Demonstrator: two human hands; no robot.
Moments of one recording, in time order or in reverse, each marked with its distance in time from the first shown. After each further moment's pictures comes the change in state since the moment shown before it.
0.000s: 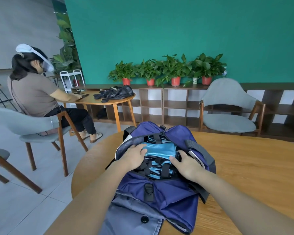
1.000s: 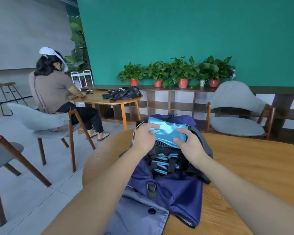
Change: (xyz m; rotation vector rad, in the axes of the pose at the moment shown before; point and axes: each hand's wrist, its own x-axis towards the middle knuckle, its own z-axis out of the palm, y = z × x) left_hand -0.037 0.061 -0.040 -0.312 0.516 0.142; right_hand -0.003 -0.048 -0.018 0.475 0.307 -0.248
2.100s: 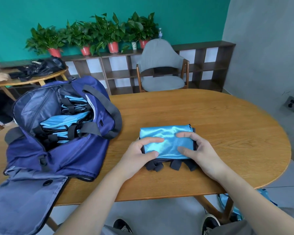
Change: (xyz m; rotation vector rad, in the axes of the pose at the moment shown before) left_hand -0.213 0.130 0.197 -0.563 -0.770 0.006; right_hand -0.218 0.162 -0.267 0.389 0.049 0.187
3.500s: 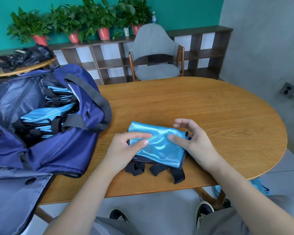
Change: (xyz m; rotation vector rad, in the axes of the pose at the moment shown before) left_hand -0.003 0.001 -0.002 0.059 0.127 0.032; right_hand 0.007 0.005 0.000 -0.081 0.108 -0.047
